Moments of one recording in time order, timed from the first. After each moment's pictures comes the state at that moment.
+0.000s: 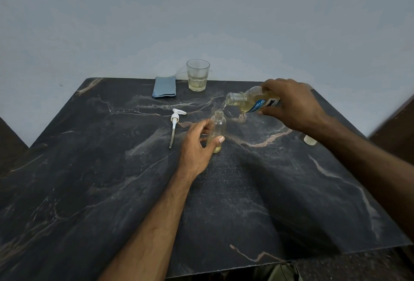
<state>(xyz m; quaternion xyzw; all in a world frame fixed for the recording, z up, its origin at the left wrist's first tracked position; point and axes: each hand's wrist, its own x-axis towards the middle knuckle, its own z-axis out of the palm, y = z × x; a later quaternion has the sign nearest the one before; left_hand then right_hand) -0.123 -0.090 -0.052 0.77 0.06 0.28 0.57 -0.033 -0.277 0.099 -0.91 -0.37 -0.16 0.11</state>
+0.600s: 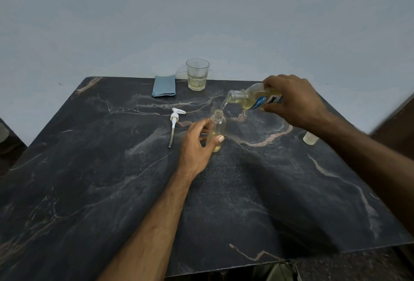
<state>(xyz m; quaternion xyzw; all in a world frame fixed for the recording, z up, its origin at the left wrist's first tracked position) -0.124 -0.090 -0.051 0.77 0.07 0.28 0.57 -0.035 -0.278 0.109 -0.92 -0.36 -0.15 0.10</state>
